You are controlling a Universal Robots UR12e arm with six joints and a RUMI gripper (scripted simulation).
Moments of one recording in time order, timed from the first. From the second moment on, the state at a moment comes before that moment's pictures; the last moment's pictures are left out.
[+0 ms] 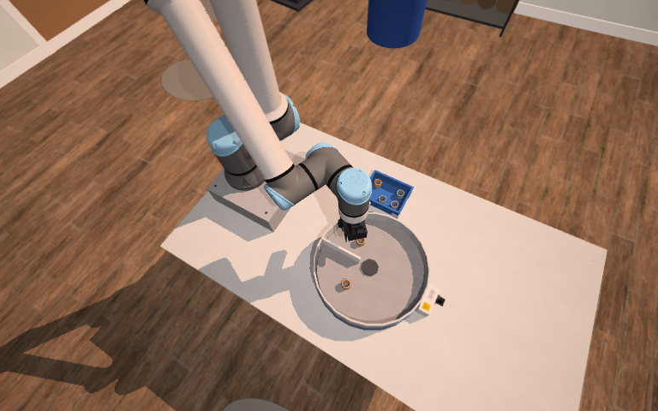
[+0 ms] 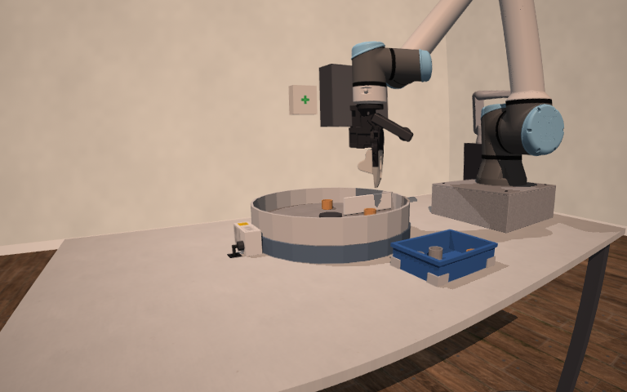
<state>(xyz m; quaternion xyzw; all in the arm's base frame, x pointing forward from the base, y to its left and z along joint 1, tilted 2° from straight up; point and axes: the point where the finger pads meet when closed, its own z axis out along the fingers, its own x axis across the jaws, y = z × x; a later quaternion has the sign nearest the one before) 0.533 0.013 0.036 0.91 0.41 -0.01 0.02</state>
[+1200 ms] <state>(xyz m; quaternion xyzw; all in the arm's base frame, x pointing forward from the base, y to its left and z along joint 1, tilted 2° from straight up) 0.489 0.247 0.028 0.93 0.36 -0.01 0.02</state>
